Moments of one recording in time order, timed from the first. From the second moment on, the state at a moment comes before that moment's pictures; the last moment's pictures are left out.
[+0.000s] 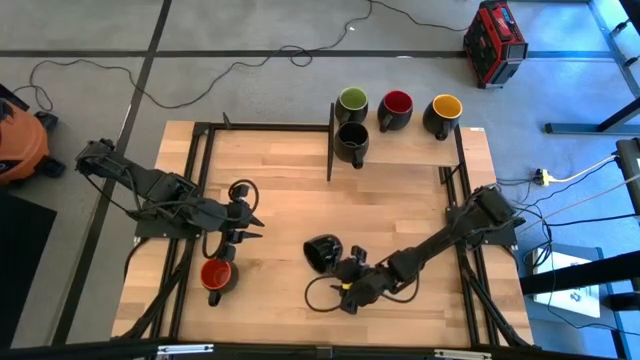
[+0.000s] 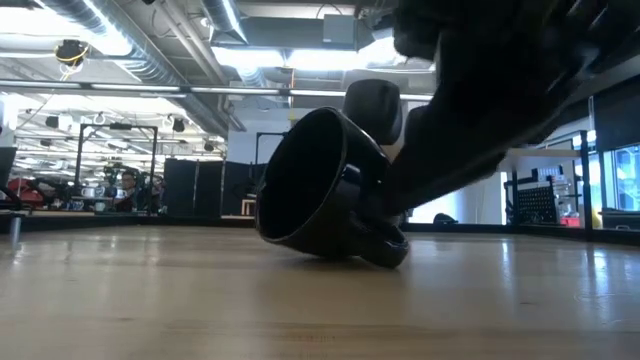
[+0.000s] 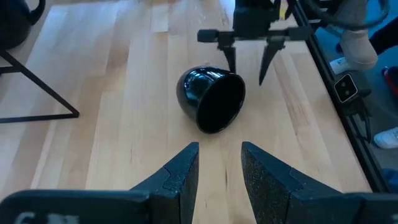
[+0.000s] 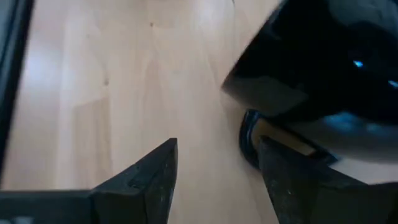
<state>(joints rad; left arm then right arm) -0.44 1.01 1.05 -0.75 -0.30 -0.24 0.55 1.92 1.07 0.00 0.41 0.68</state>
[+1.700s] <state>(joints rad) -0.43 0.95 1.05 -0.75 -0.27 -0.26 0.40 2.11 1.07 0.73 0.29 0.49</state>
